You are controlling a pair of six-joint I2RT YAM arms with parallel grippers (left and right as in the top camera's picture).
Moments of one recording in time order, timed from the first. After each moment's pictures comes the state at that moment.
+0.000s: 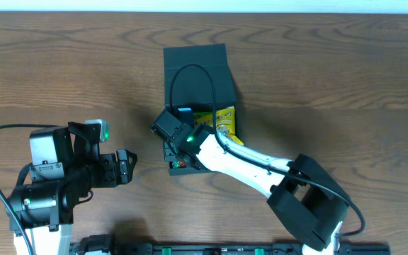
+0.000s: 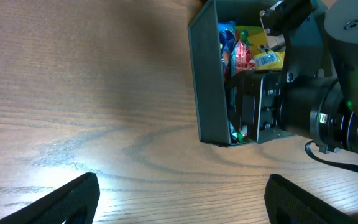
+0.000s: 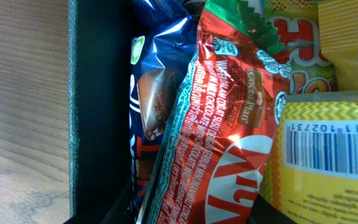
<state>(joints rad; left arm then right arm) 0.12 0.86 0.94 -1.14 0.39 -0.02 0.93 1.97 1.35 -0.60 0.11 0.81</state>
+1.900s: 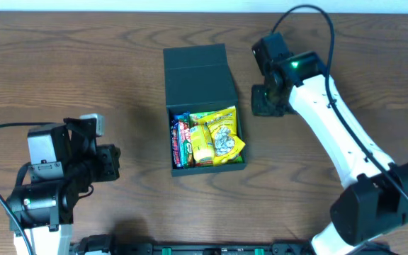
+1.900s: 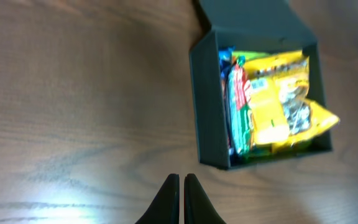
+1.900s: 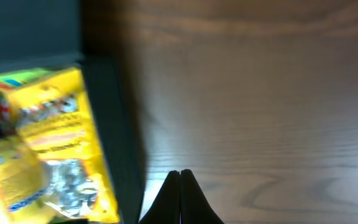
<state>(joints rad) 0.12 0.86 0.94 -1.06 0.39 -0.10 0.36 1.78 1.55 -1.19 0.08 0.41</state>
